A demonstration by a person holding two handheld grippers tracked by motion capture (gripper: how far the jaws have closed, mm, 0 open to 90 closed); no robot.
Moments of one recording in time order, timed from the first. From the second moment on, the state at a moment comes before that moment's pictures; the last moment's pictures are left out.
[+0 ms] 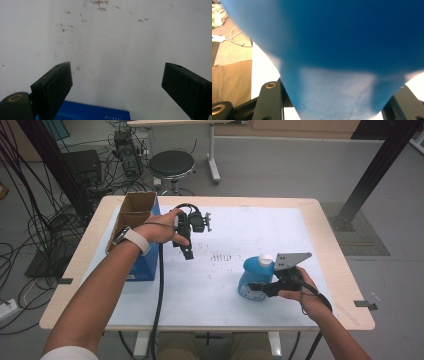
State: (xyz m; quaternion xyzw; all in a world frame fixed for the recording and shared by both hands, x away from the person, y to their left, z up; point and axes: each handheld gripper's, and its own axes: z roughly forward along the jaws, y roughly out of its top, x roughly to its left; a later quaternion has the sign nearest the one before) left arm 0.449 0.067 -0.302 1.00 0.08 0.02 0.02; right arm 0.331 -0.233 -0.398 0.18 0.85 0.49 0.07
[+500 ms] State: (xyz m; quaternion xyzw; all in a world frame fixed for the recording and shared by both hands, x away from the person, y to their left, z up) left arm 0.449 0.067 -0.301 1.00 0.08 0.02 0.02; right arm 0.332 -0.233 -0.398 0.18 0.85 0.49 0.07
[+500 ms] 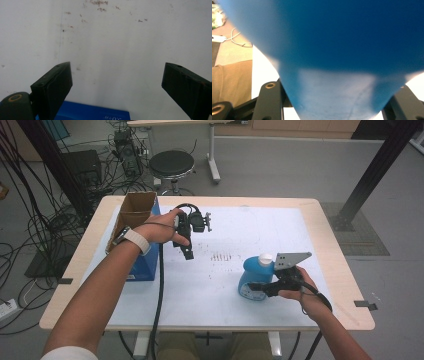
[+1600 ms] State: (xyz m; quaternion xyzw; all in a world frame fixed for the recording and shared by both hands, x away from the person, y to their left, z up) left arm 0.447 0.068 -0.299 1.00 0.09 0.02 0.02; right arm 0.333 -0.233 -0.398 0.18 0.85 0.49 0.06
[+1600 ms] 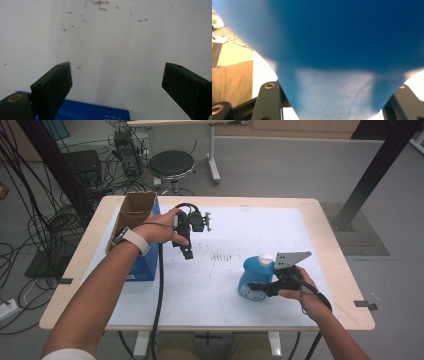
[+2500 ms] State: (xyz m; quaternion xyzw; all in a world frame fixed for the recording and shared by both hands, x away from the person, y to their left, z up) left arm 0.447 0.067 -0.298 1.00 0.09 0.03 0.02; right arm 0.333 -0.233 -0.399 0.18 0.85 0.49 0.06
